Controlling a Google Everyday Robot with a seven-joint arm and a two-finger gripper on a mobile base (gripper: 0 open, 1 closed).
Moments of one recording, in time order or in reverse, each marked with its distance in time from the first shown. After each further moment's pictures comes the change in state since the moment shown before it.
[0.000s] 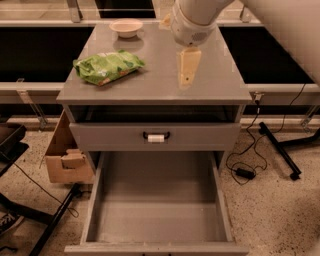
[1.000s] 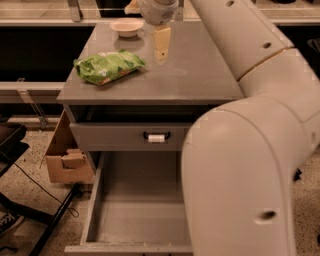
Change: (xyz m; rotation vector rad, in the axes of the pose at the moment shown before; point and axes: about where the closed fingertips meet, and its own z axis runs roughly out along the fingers) arm -0.036 -0.109 0.060 0.022 -0.058 -0.292
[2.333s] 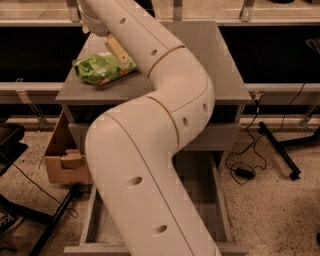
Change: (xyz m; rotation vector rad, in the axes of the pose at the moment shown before) arm -0.076 -0.061 0.100 -0.172 0.166 -0.238
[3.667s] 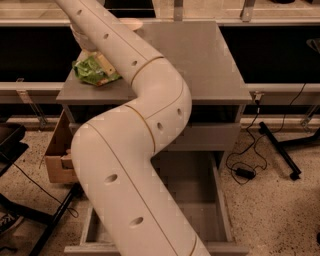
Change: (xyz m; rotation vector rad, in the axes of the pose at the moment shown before) arm -0.038 -0.007 0.052 -0.090 -0.038 -0.030
